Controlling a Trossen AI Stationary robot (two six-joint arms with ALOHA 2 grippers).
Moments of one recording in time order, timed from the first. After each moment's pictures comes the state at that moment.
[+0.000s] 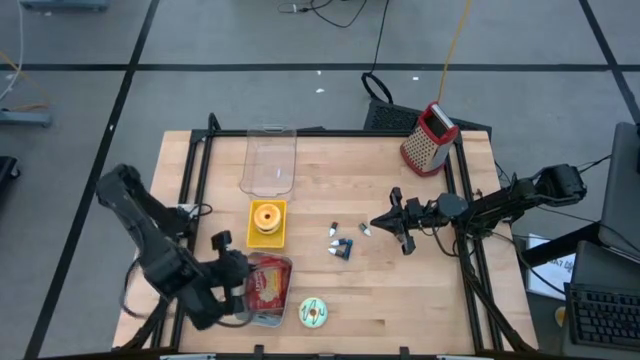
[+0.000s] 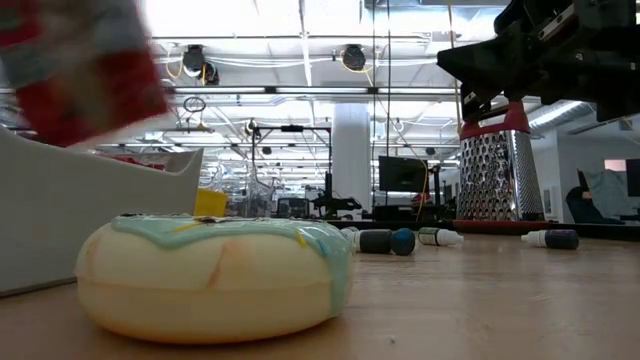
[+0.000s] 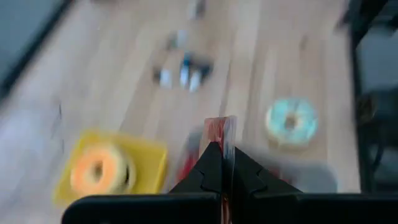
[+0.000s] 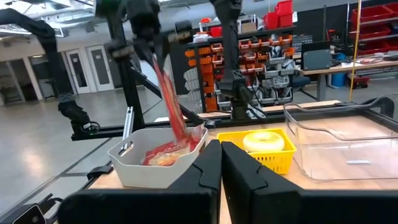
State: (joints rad) left arm -0.83 1.46 1.42 -1.15 -0.66 -0.90; right arm 0.08 1.17 0.14 1.16 -0.05 0.15
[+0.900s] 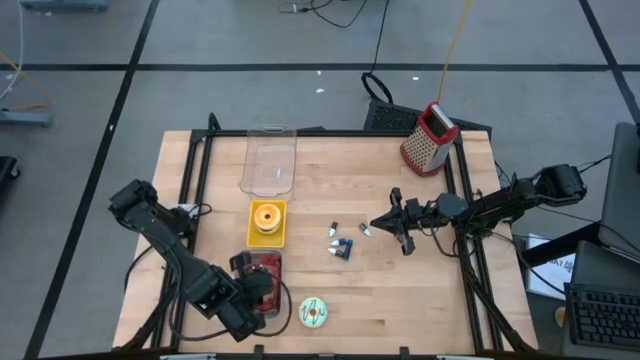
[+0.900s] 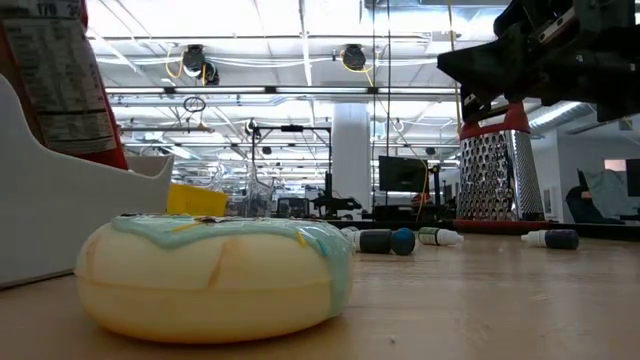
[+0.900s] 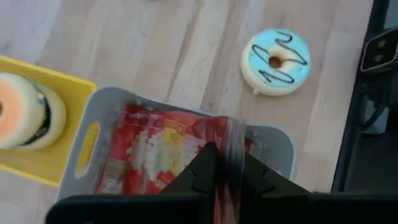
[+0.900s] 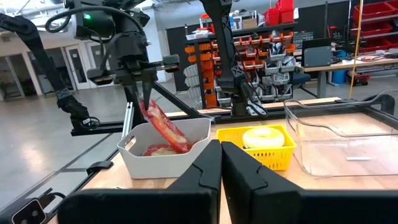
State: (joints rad) left arm -0.76 1.69 1.47 -1.11 -0.36 -1.00; right arm 0.08 1.17 0.14 1.14 -0.05 0.15
